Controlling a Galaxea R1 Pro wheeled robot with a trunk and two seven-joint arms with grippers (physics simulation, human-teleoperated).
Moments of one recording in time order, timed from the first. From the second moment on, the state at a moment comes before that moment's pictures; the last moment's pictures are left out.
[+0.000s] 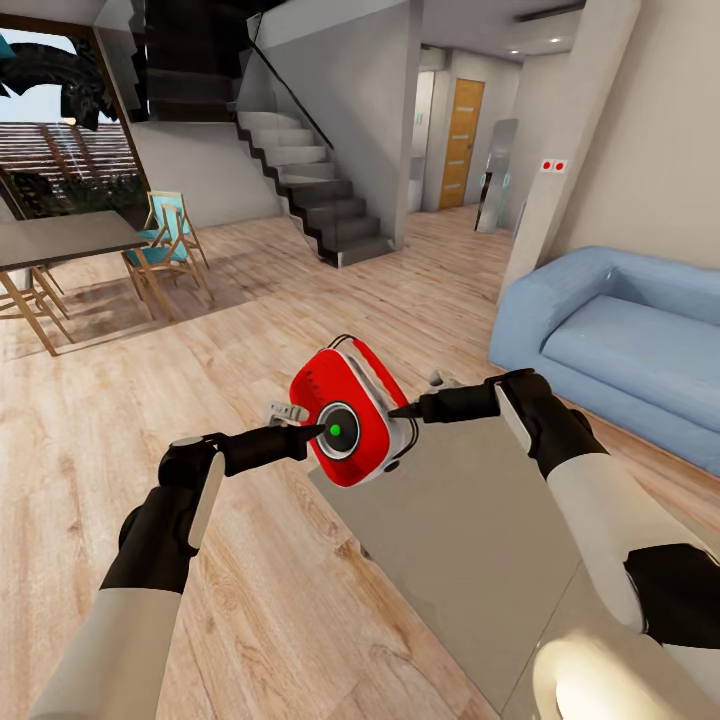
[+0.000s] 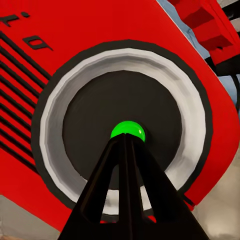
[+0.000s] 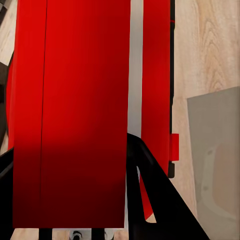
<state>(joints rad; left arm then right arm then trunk) -0.70 -0.04 0.03 -1.32 0.01 0.71 -0.78 -1.14 -0.10 0.20 -0.74 -0.08 0.86 1.01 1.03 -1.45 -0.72</state>
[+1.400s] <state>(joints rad) -0.70 0.03 0.03 -1.24 0.00 0.71 -0.77 -1.14 -0.10 0.20 -0.74 -0.06 0.86 0.77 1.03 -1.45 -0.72</state>
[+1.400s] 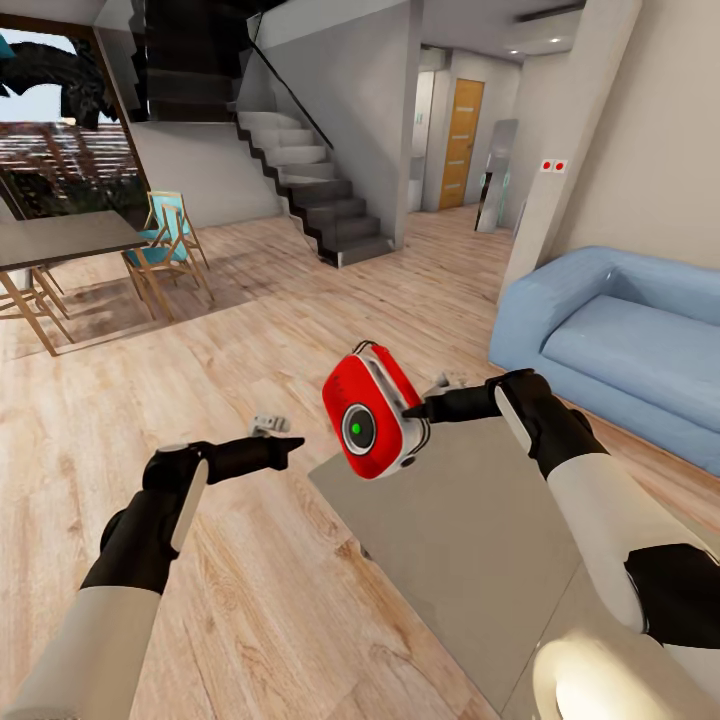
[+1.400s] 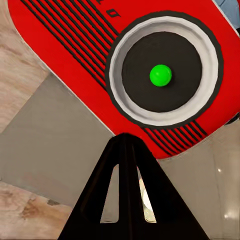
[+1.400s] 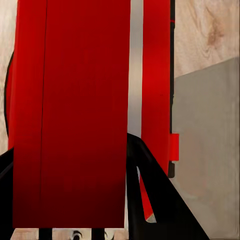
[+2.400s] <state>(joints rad) -0.70 0.04 0.08 -1.13 0.00 0.71 -0.04 -1.14 -0.10 0.20 -0.87 -0.07 0.94 0.07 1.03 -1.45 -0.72</state>
